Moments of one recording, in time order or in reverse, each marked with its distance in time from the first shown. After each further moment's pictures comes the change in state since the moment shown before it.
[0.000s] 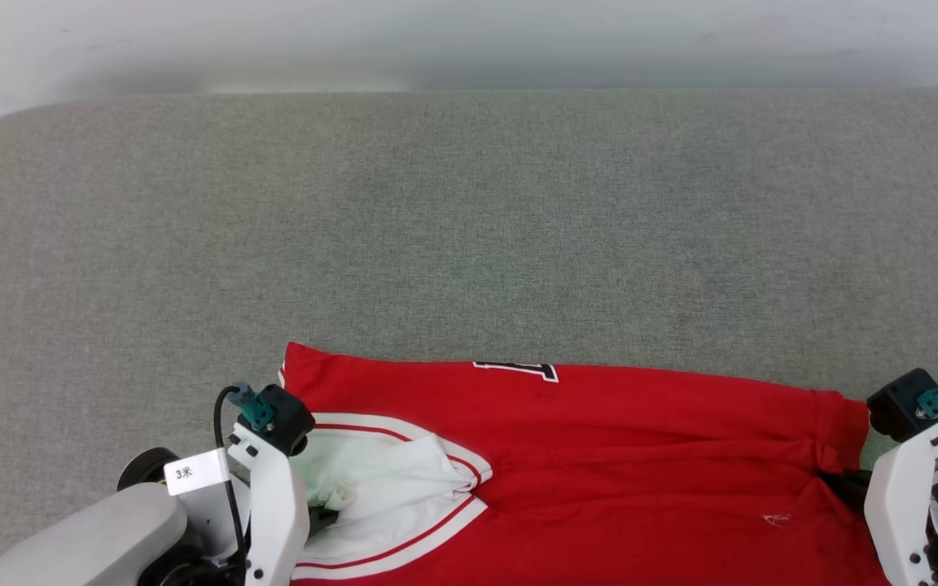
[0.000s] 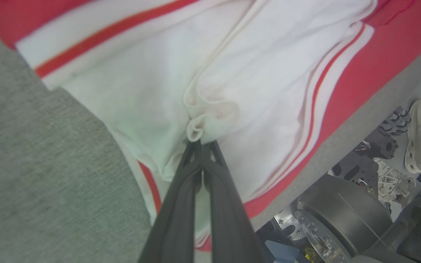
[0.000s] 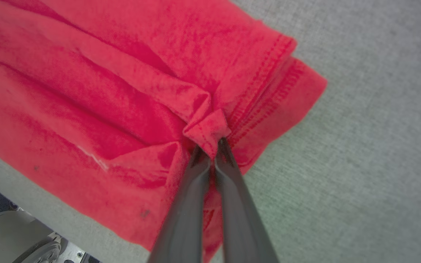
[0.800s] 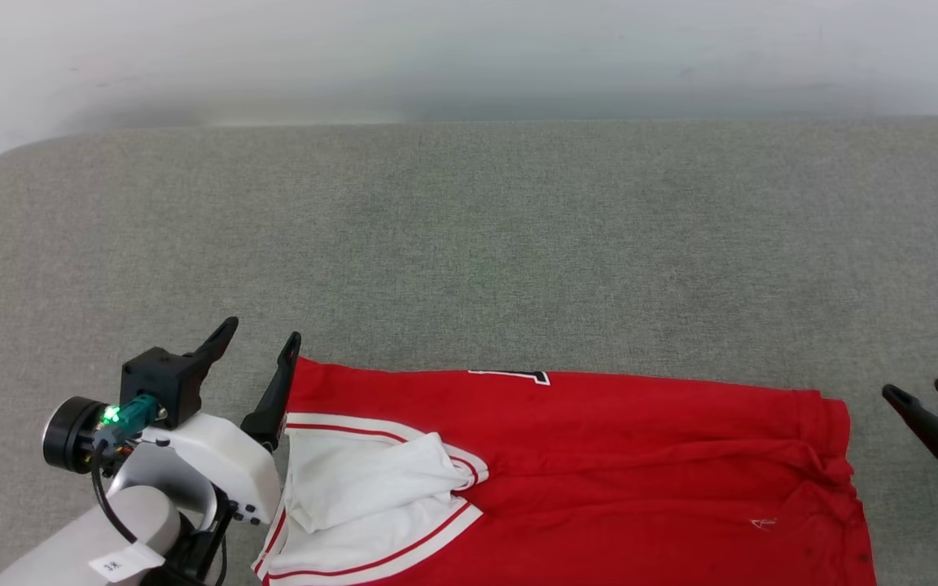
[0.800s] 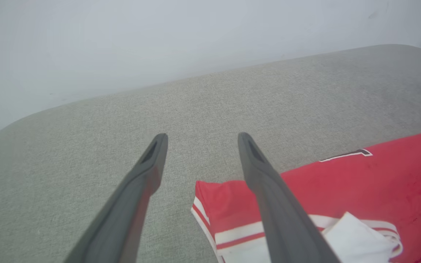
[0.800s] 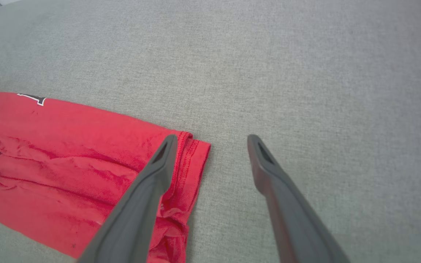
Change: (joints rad) left arm 0.134 -0.037 0.246 -0.023 0.211 0.346 -0.725; right arm 0.133 0.066 -0.433 -0.051 0.072 0.000 -0.104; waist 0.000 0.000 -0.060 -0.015
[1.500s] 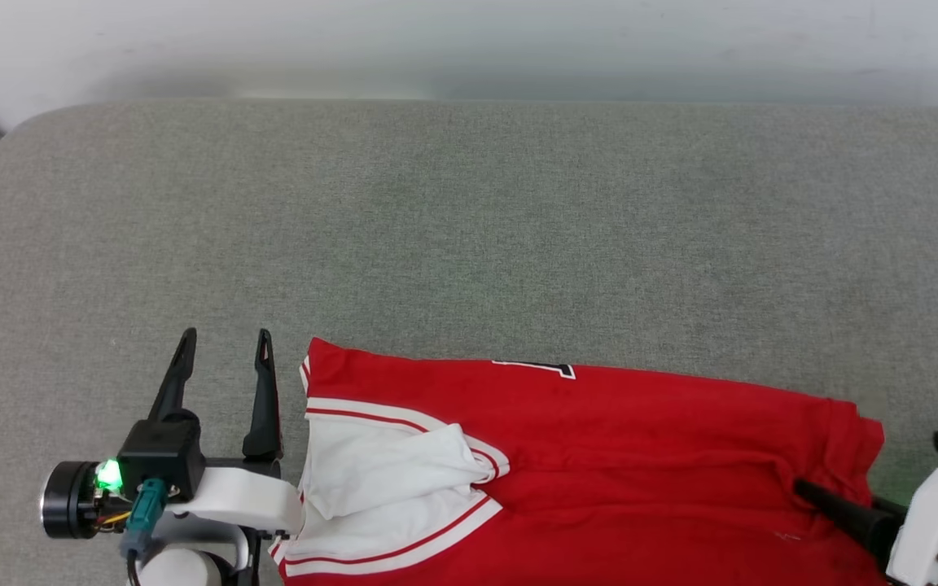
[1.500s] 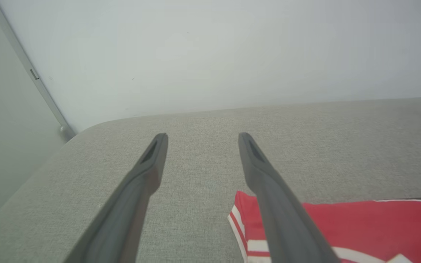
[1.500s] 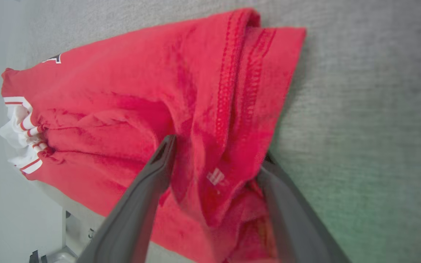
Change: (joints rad) left arm 0.357 -0.372 0.554 -0.070 0.547 0.041 -0.026; right arm 0.109 0.179 -0.020 0.095 0.192 0.000 0.176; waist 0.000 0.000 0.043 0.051
